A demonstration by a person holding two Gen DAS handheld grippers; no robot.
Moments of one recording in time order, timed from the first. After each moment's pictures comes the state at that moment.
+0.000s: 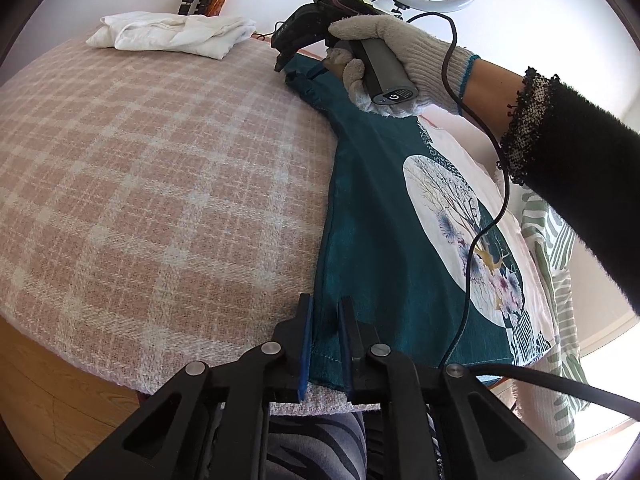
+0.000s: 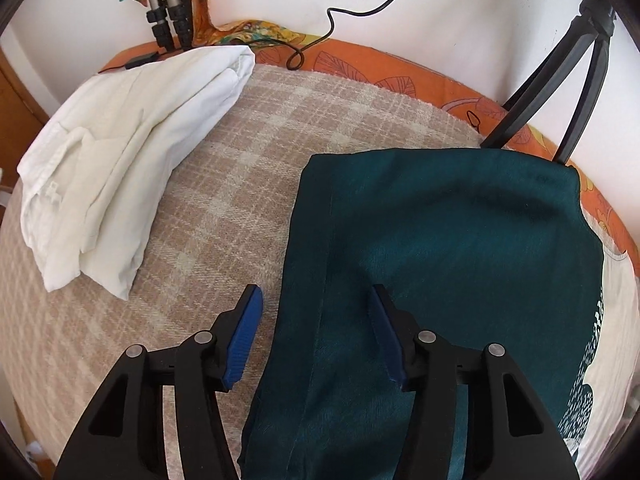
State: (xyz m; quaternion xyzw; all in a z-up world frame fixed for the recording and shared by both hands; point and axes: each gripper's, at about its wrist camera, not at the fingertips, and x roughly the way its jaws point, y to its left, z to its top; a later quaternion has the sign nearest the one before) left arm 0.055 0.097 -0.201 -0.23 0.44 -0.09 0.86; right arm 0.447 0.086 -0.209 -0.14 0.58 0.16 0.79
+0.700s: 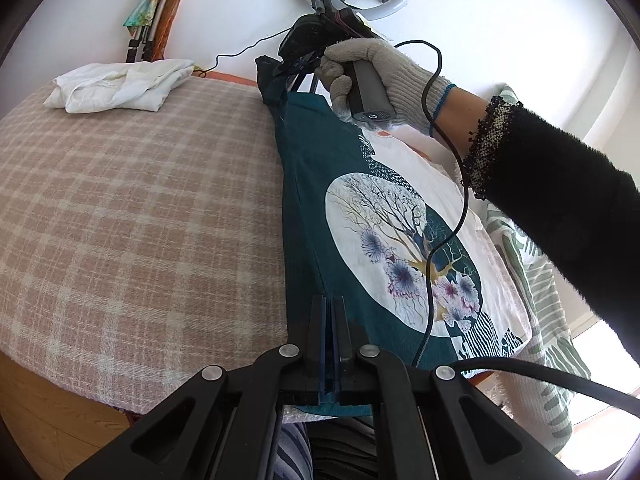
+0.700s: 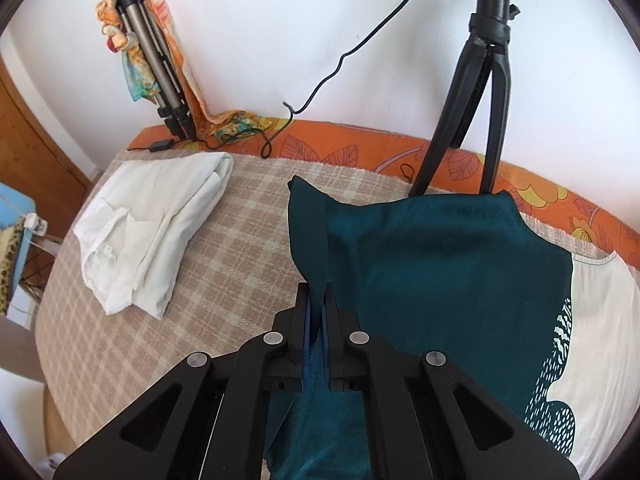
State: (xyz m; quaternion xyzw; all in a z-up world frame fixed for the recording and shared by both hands) left arm 0.058 0.045 -0.146 -0.19 0.41 -0.14 0.88; right arm 0.450 -0.010 -0.123 -0.04 0.52 0.21 0.83
